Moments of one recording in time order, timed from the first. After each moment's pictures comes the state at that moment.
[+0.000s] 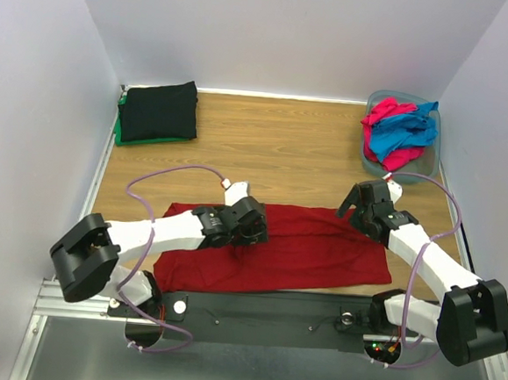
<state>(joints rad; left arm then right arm) -1.00 1.31 0.75 -0.42 -0.31 -1.03 0.30 1.14 0.63 -0.43 0.30 0.75</state>
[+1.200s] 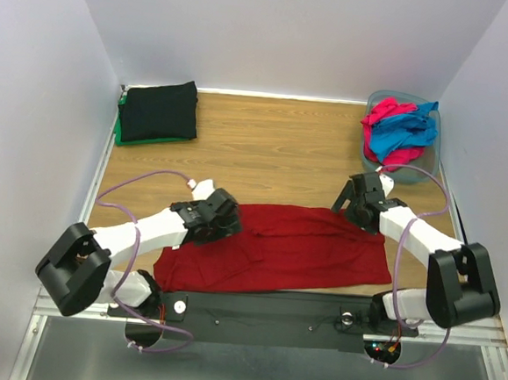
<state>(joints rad) -0.87 1.24 0.70 -0.45 -0.29 -1.07 0.29 1.31 0.70 -0.38 0.31 0.71</state>
